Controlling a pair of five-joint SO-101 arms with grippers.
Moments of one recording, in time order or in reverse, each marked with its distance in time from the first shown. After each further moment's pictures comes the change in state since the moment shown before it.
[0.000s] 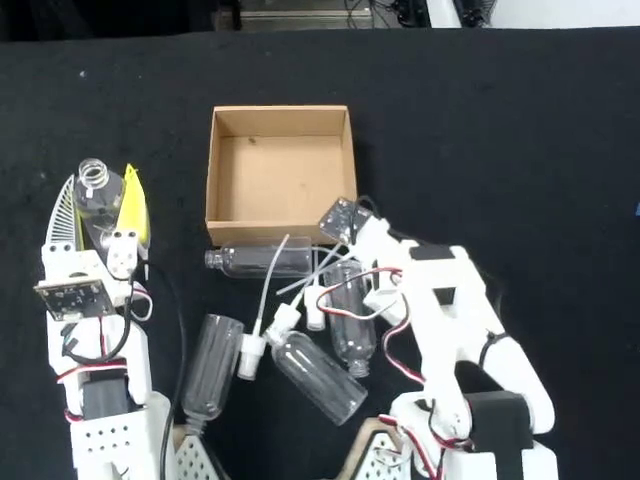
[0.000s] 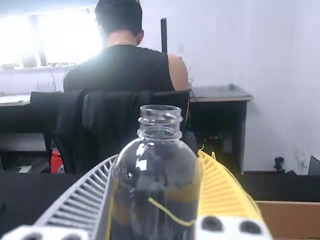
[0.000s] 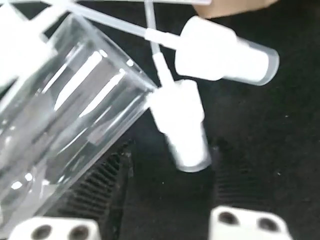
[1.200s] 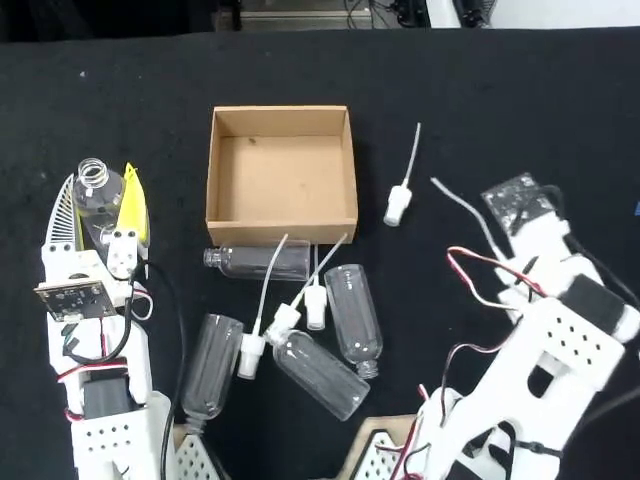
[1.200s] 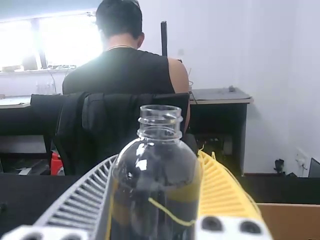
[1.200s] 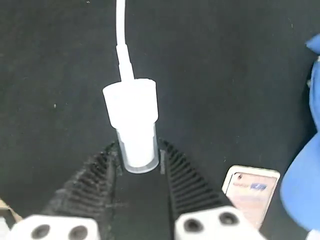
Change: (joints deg) left arm 0.0 0.0 0.0 -0.5 0.0; right arm 43.0 -25.8 -13.8 25.1 8.2
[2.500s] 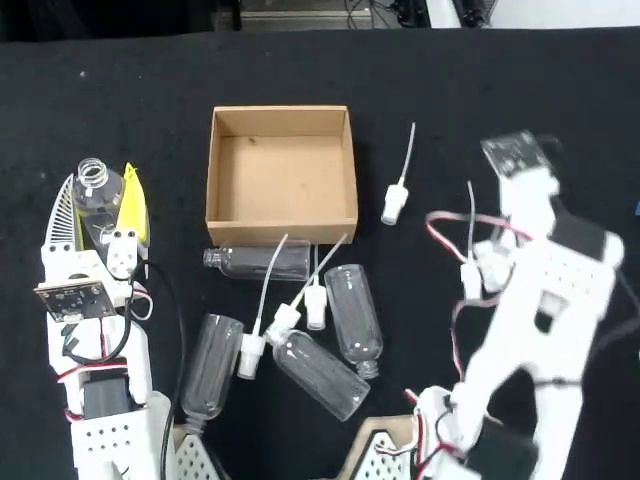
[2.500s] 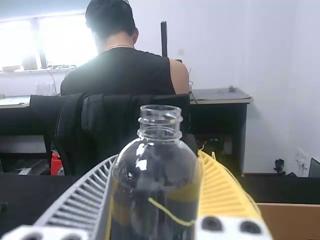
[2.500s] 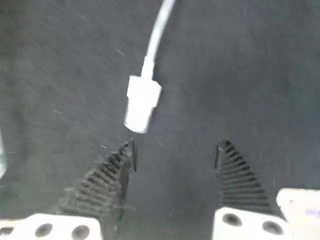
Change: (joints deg) left arm 0.0 0.0 0.0 0.0 0.0; right arm -14.8 18.5 -16.2 6.5 -18.2
